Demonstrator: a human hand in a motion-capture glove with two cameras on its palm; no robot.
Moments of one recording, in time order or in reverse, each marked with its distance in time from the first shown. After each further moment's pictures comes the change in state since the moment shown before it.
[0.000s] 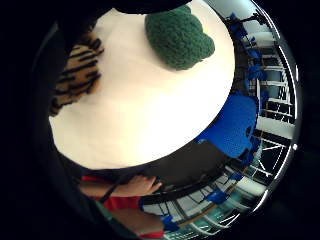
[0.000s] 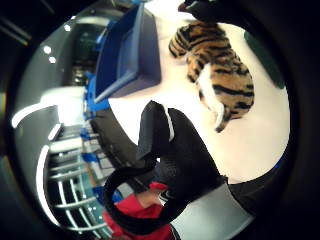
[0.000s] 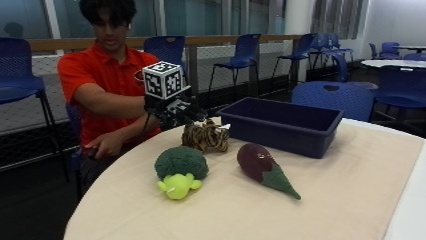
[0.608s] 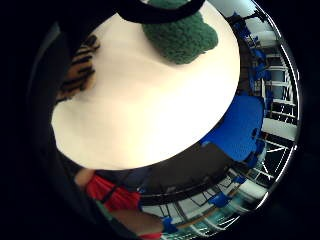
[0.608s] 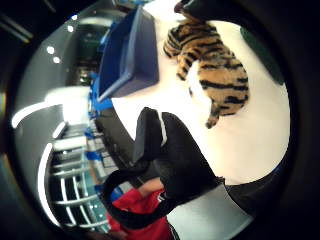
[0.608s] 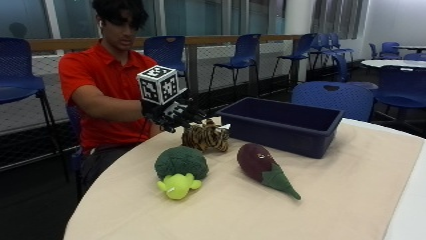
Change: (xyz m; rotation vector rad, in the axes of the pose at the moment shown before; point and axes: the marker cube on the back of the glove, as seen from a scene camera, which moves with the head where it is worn) arm 0.010 0.001 0.009 0.011 -0.059 -0.028
